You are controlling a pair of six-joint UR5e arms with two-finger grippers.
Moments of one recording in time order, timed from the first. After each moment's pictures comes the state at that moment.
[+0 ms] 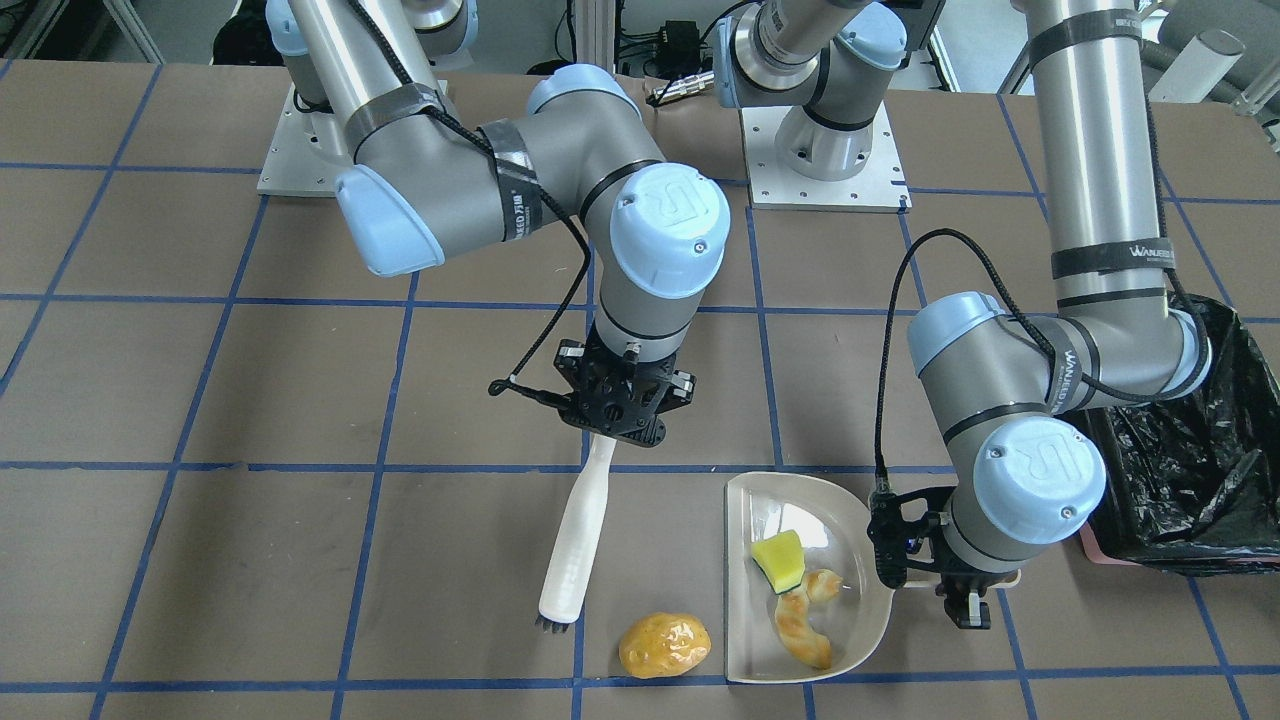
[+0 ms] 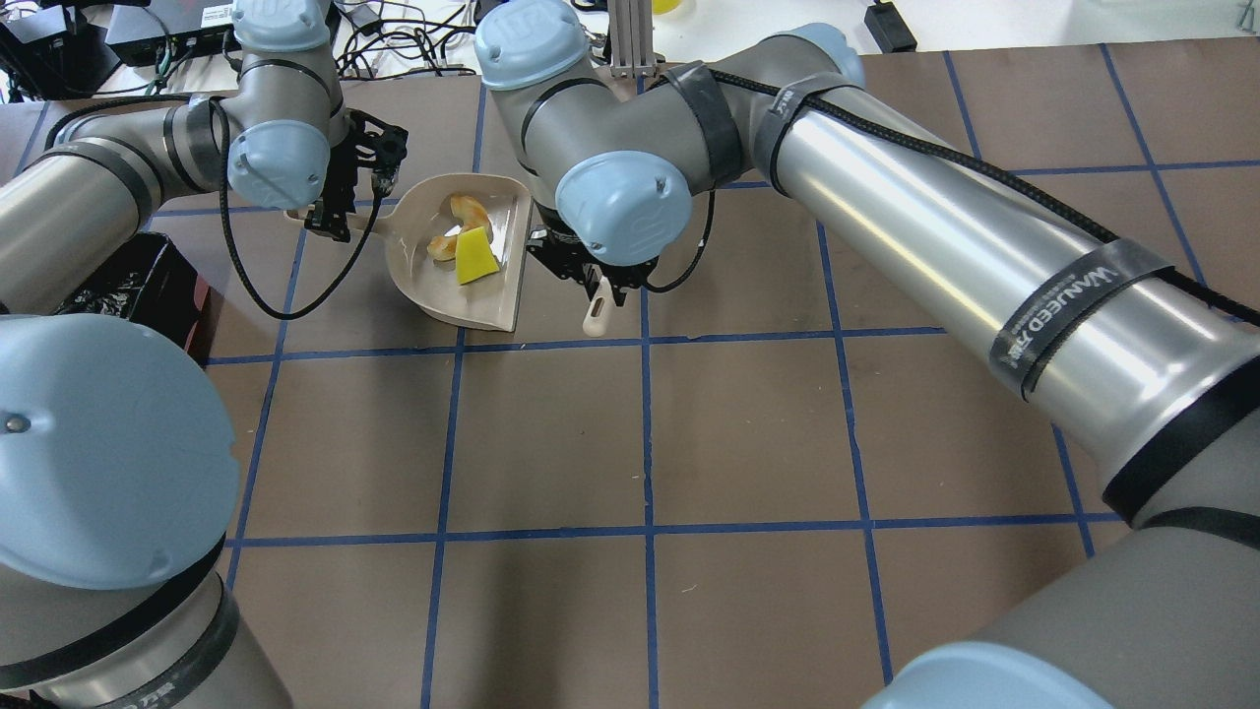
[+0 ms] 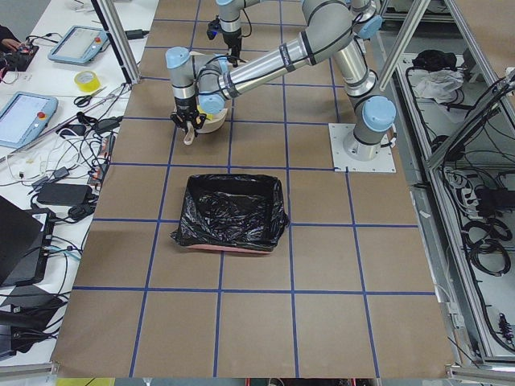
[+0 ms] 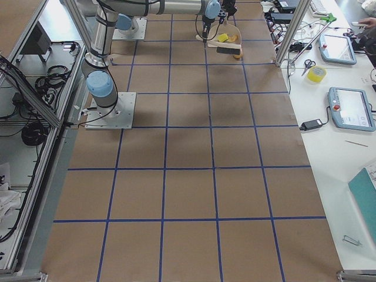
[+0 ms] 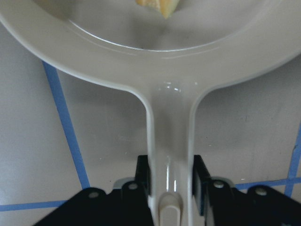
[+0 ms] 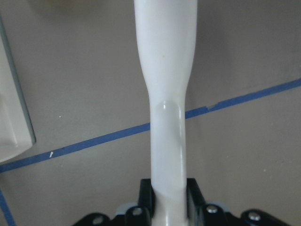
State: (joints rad) left arm -1.46 -2.18 -1.44 -1.08 1.81 1.75; right arm 2.02 -1.05 1.33 -1.75 -1.63 0.68
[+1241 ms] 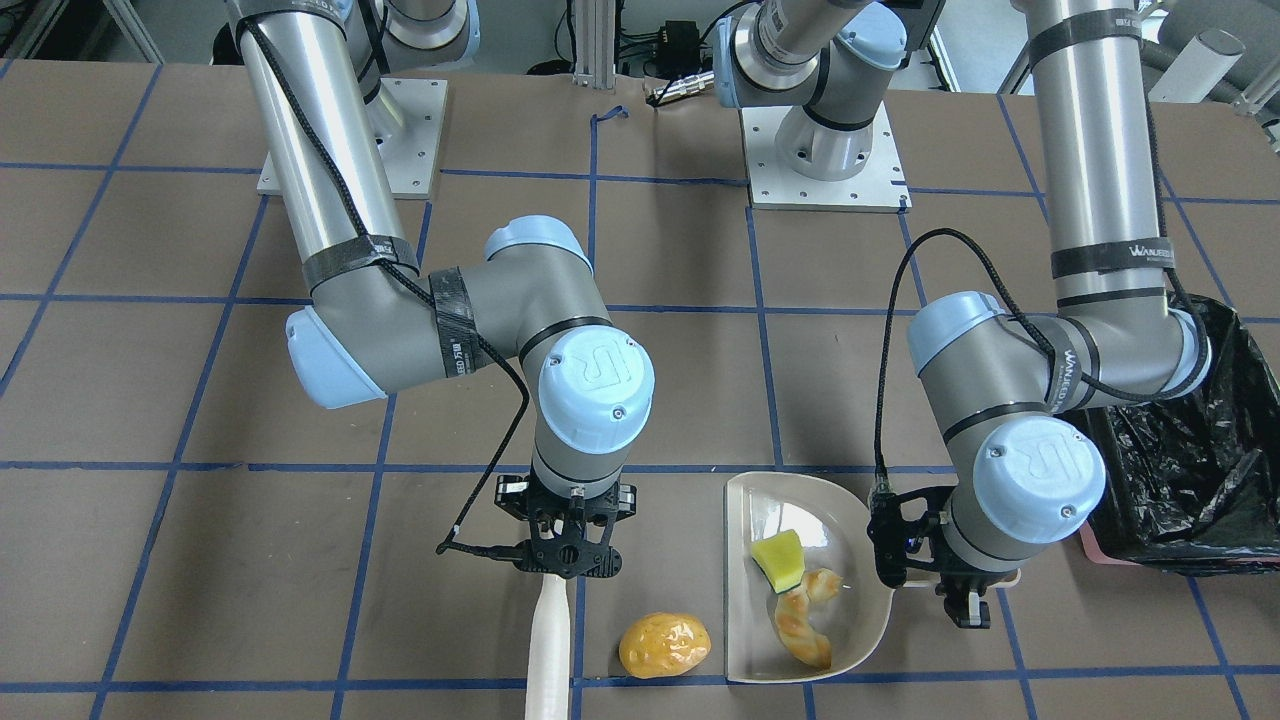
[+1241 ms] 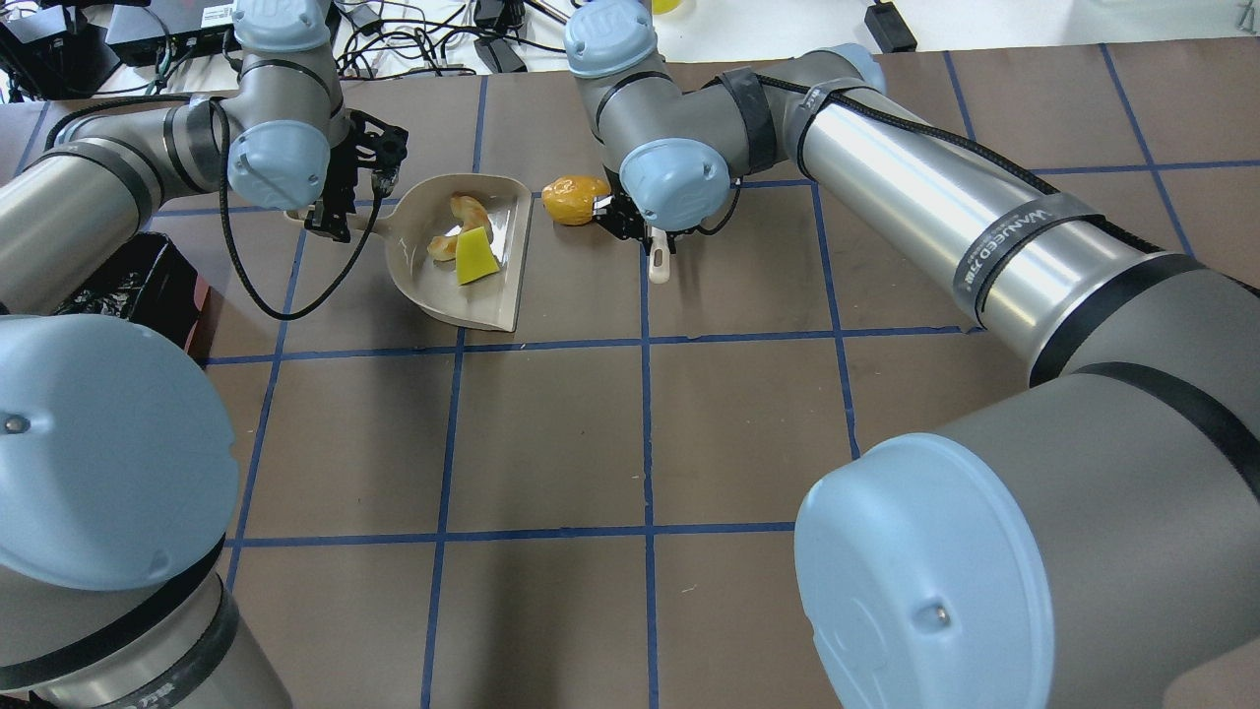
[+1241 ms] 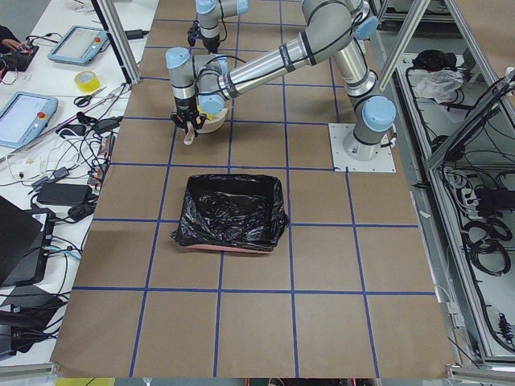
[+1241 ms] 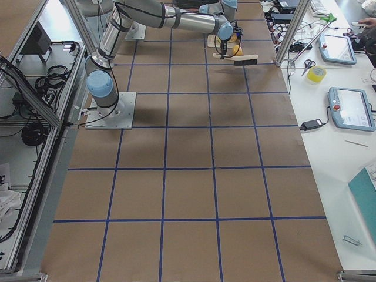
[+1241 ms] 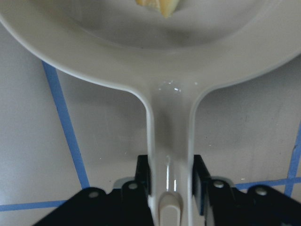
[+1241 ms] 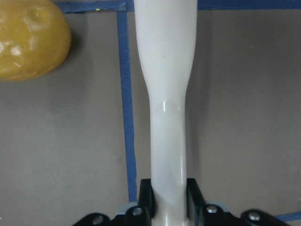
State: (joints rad) left arm -1.46 -2.18 -1.44 -1.08 1.81 1.75; right arm 1.93 -0.89 1.25 -1.91 -1.69 0.40
